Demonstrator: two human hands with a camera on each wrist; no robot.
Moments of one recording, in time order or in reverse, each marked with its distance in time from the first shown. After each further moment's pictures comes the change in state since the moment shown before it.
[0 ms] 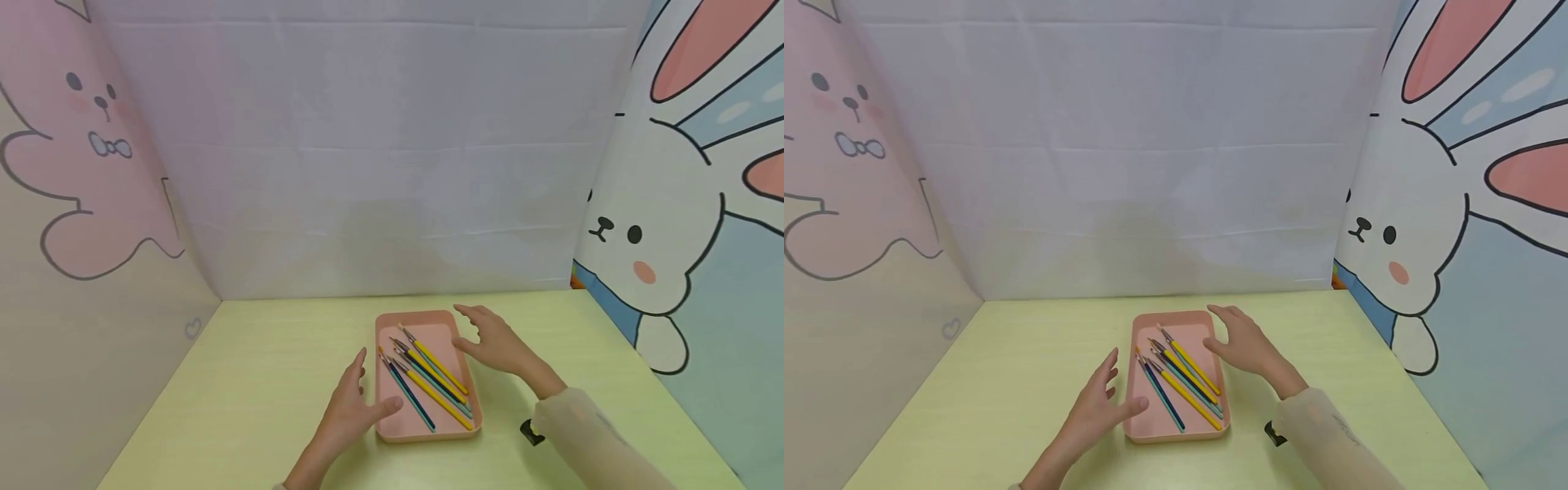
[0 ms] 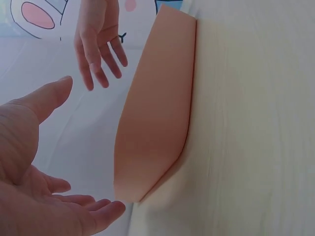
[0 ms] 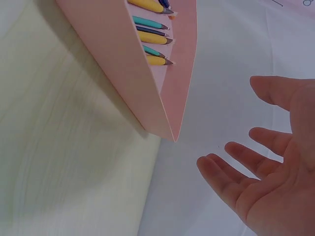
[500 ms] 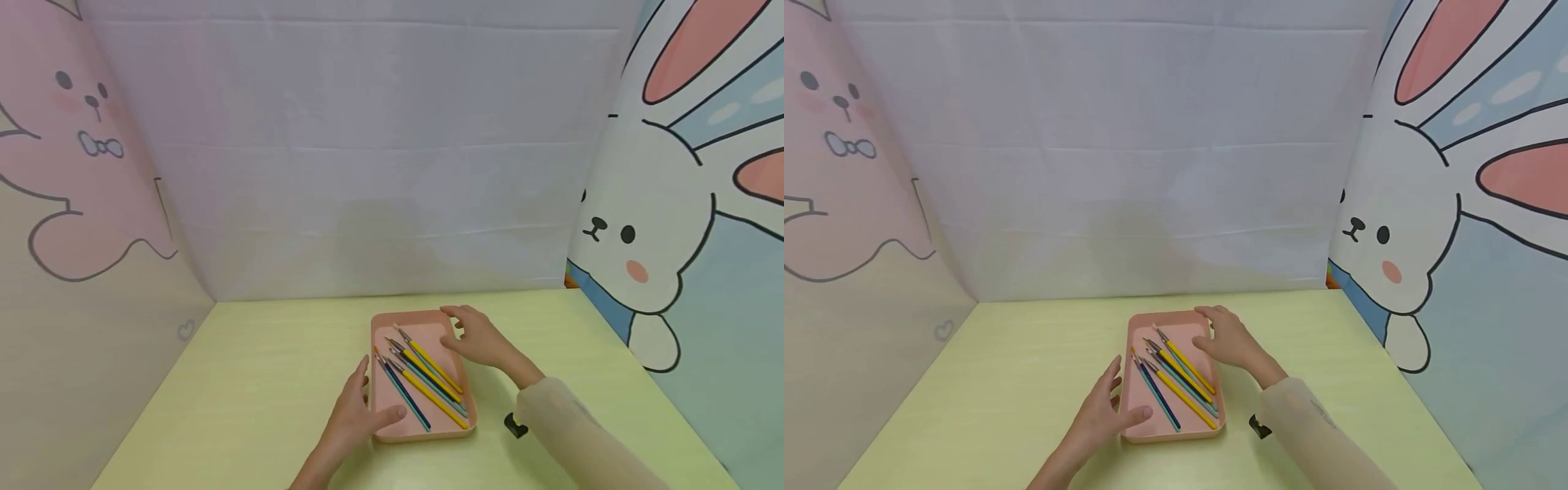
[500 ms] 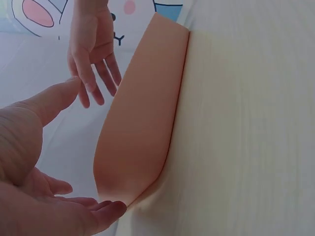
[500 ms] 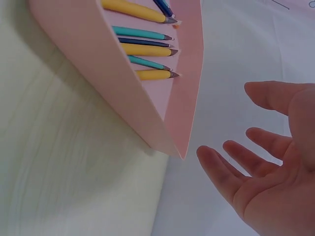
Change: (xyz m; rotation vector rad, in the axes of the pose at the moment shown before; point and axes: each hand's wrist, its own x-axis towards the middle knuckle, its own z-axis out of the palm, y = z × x) left_hand -0.001 -0.002 0.014 -0.075 -0.035 -0.043; right_hand 0.019 -0.005 0.010 0.116 -0.066 0.072
